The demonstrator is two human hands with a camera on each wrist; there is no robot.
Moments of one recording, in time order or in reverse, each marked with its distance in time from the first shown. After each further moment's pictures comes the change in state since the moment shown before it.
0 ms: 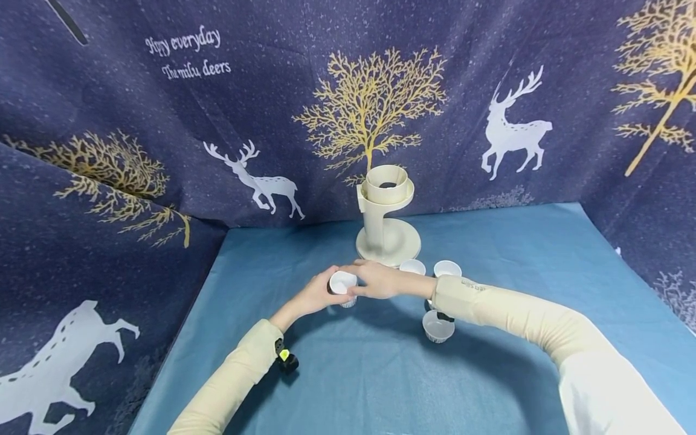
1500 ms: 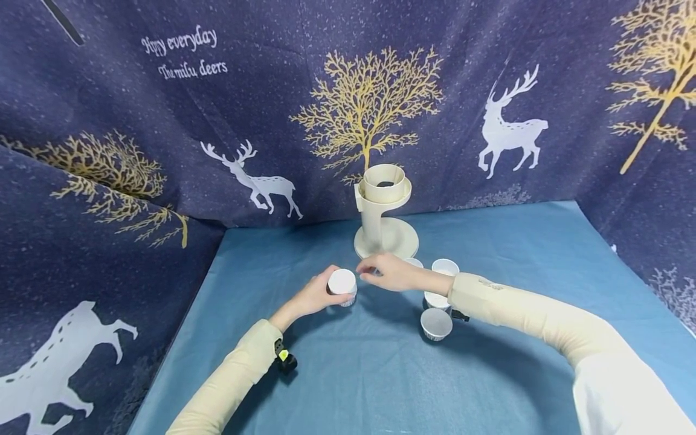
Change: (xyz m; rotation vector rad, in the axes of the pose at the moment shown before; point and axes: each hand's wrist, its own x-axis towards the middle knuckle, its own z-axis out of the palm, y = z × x) left_hand 0.000 0.003 0.005 0.067 0.035 -0.047; right_hand -0.022 0.024 -0.007 0.105 0.170 -0.027
